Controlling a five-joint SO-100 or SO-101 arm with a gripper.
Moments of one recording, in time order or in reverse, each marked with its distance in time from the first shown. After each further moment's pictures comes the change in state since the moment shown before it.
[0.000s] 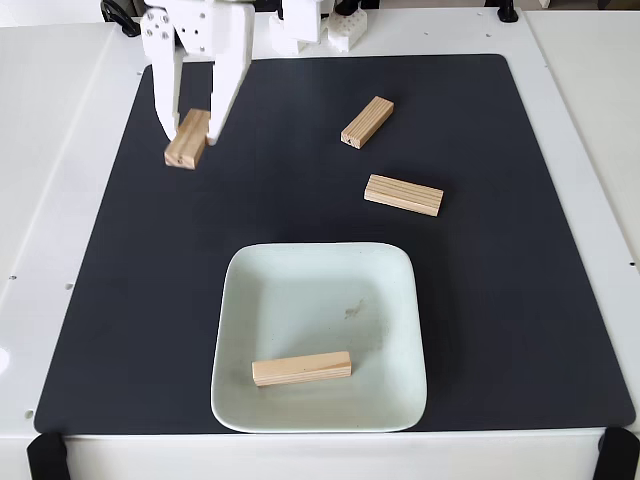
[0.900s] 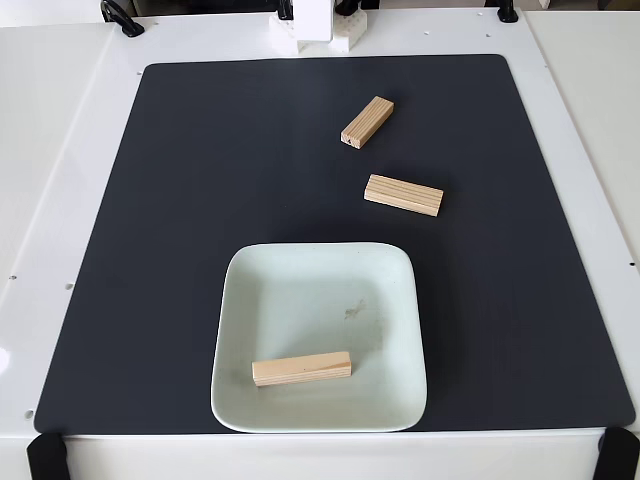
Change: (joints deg) arm -16.5 40.6 -1.5 -4.6 -62.5
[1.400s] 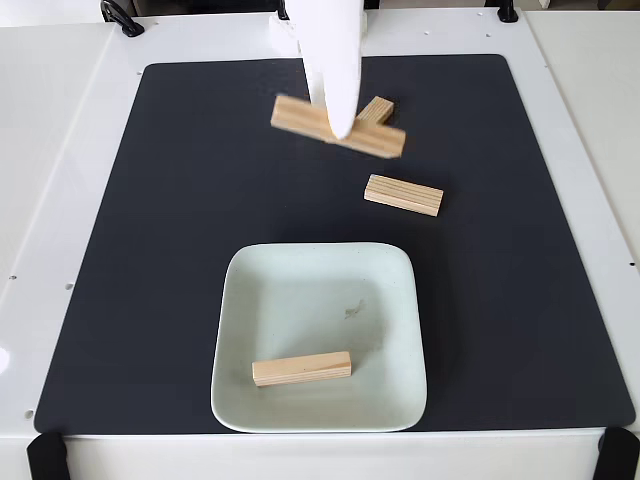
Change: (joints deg) arm -6.5 -65.9 -44.8 12.0 -18.4
